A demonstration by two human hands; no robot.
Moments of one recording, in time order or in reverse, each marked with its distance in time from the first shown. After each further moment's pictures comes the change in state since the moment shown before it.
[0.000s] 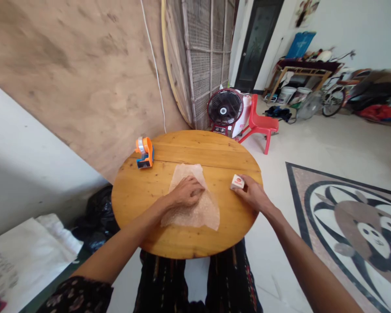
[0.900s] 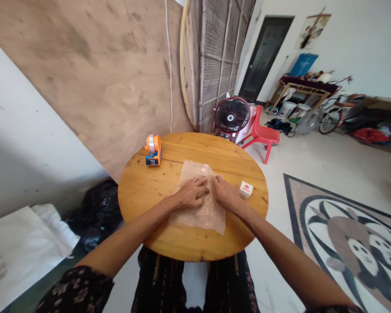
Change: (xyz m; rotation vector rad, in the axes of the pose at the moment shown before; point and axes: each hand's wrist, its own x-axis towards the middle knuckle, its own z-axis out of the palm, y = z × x) left_hand -0.012 -0.017 0.004 0.027 0.075 0.014; right_hand 0.029 -0.124 0.055 -0.595 -0.348 -0.198
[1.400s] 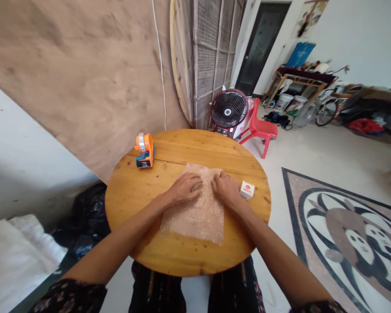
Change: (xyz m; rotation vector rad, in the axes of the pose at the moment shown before) left_hand 0.012 -0.025 -0.005 -0.019 0.071 -0.085; right_hand 0.032 0.020 0.026 -0.040 0.101 0.190
